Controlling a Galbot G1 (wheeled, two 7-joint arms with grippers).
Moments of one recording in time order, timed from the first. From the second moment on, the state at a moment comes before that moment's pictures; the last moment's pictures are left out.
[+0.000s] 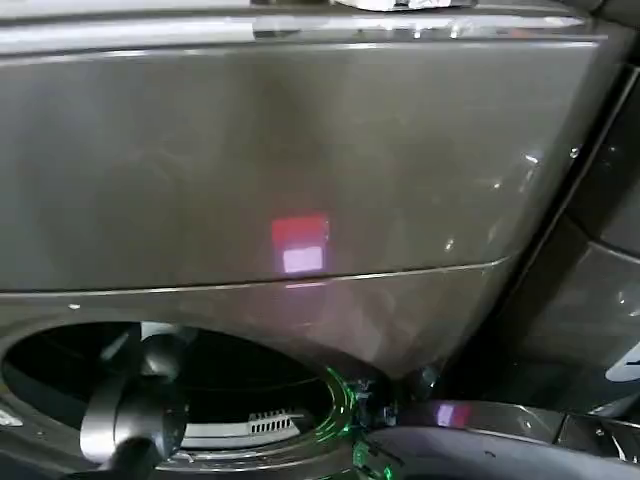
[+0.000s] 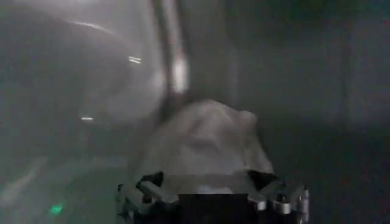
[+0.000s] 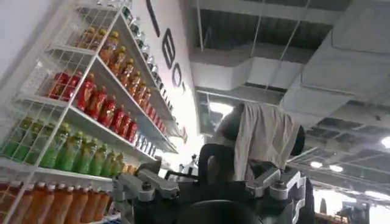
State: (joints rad) left arm 0.11 -1.44 -0.56 -0.60 1.74 -0.15 1.08; right arm -1.60 0.89 2.30 1.48 0.27 -0.14 -0.13
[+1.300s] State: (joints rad) left arm 0.23 -1.44 -0.58 -0.89 1.45 0.02 0.78; right arm -1.58 0.90 2.27 1.49 0.24 -0.15 -0.13
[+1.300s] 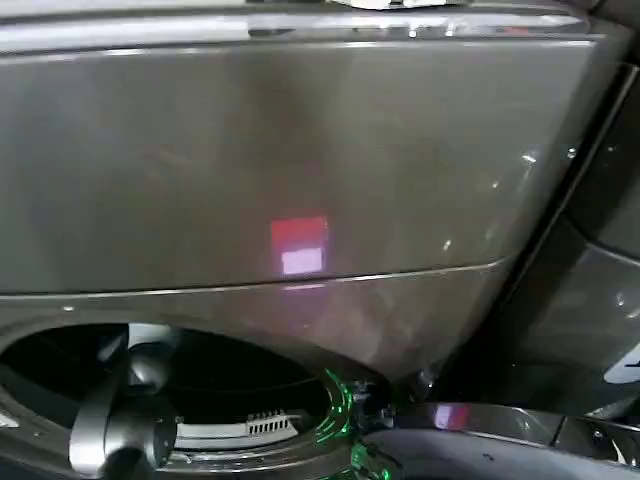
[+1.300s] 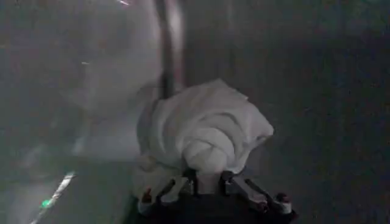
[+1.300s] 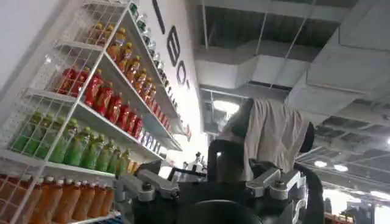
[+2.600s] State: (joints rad) left arm 0.44 -1.56 -0.54 -1.20 0.05 0.34 0.00; right arm -1.58 0.92 2.27 1.52 0.21 -0.19 -0.11
